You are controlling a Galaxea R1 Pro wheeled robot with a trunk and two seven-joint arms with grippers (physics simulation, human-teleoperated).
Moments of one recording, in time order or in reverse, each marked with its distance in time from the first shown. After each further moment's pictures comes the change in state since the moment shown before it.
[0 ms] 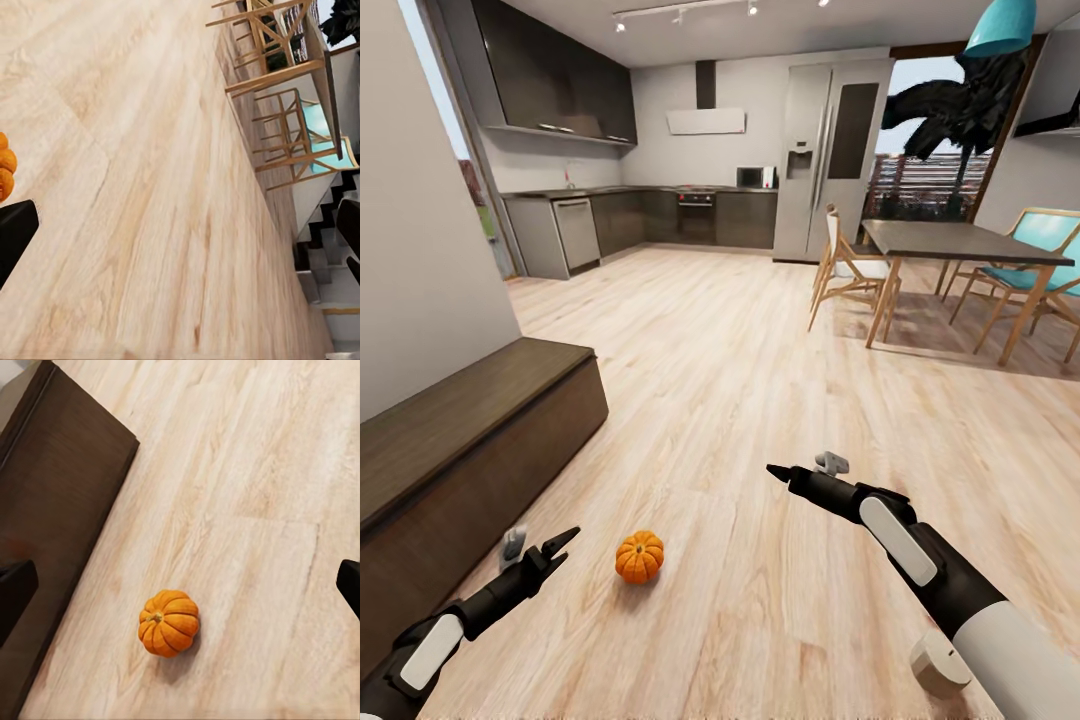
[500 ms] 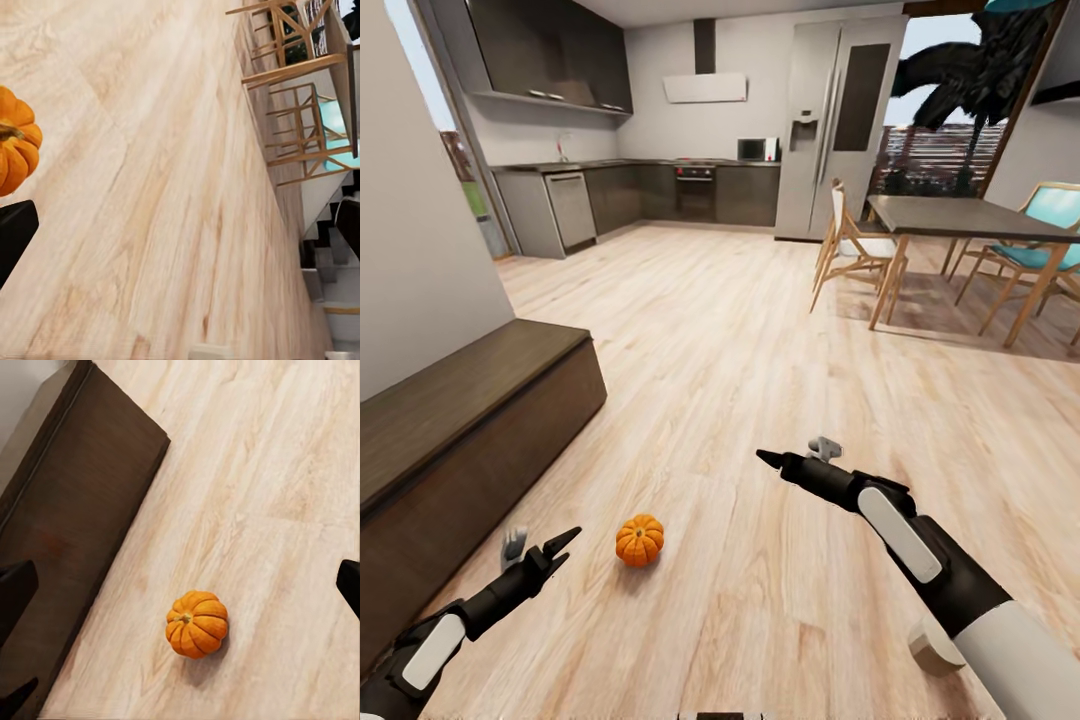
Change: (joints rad) left arm 0.000 -0.004 -0.001 0.000 0.002 -0.001 0.000; right arm 0.002 -0.001 0.000 -0.132 -0.017 0.020 -0.002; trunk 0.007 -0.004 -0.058
